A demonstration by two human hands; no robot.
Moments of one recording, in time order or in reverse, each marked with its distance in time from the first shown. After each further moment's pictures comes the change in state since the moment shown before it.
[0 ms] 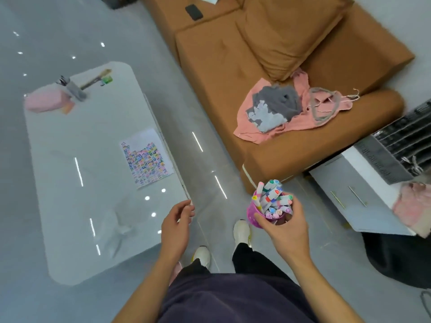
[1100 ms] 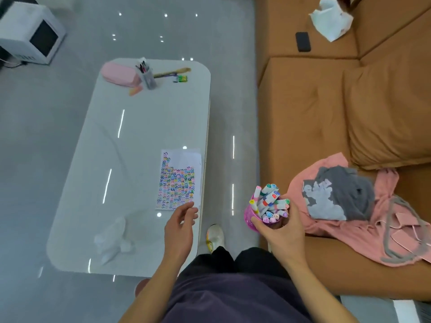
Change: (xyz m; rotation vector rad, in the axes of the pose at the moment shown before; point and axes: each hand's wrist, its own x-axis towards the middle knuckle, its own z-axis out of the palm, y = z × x) left_hand 0.218 0.093 -0.025 -0.314 0.400 -0.229; right_hand 0.279 -0.133 0.197 -0.144 -0.518 -0.167
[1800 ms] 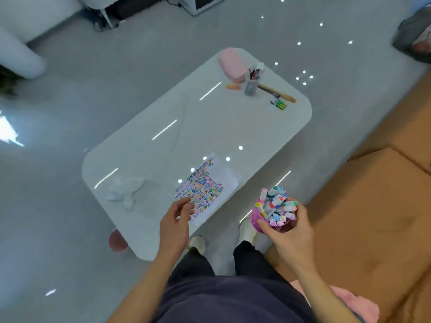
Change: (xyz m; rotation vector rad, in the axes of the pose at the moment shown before) left_hand 0.065 0.071 0.045 -0.385 0.627 -0.151; right_hand 0.252 -0.102 0.063 -0.240 -0.644 -0.175
